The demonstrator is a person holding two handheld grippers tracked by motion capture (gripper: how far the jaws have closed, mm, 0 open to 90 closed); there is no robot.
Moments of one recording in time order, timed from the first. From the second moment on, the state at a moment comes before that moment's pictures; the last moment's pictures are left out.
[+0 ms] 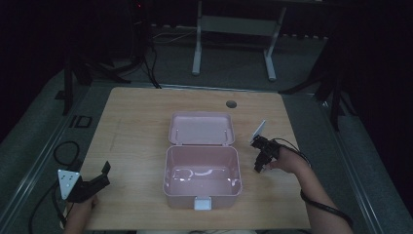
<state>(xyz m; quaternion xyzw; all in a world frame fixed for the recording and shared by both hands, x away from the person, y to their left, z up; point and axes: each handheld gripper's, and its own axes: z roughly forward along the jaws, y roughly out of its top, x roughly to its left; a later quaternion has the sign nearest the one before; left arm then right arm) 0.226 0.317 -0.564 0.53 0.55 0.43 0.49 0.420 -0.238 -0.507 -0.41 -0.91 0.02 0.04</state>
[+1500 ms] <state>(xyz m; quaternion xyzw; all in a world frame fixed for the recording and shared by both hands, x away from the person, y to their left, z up) 0.227 0.317 -0.564 0.53 0.55 0.43 0.48 0.335 -0.223 -0.484 0.01 -1.00 0.07 -0.01</state>
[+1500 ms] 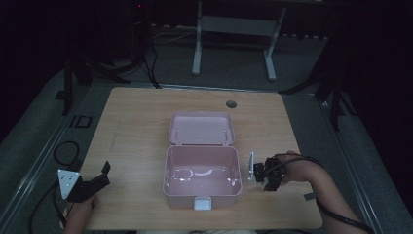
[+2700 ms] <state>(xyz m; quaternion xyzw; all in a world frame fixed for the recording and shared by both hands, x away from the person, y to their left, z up) 0.227 0.317 -0.564 0.53 0.55 0.43 0.48 0.320 -0.202 -0.405 0.02 -1.00 0.04 -0.02</state>
